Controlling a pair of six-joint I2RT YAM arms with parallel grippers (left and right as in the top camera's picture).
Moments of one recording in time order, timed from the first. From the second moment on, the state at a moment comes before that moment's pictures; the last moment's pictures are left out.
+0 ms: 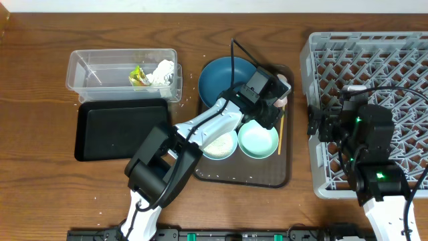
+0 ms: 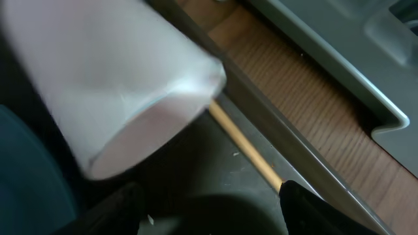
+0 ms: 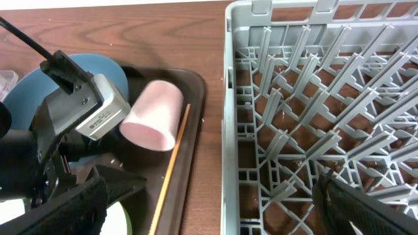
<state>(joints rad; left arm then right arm) -0.72 2.08 1.44 -0.31 0.25 0.02 0.06 0.93 0.72 -0.39 -0.04 0.09</state>
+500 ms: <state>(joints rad) -0.72 2.06 1.44 -0.28 0.21 0.02 0.06 0.93 0.72 -0.39 -0.04 0.09</state>
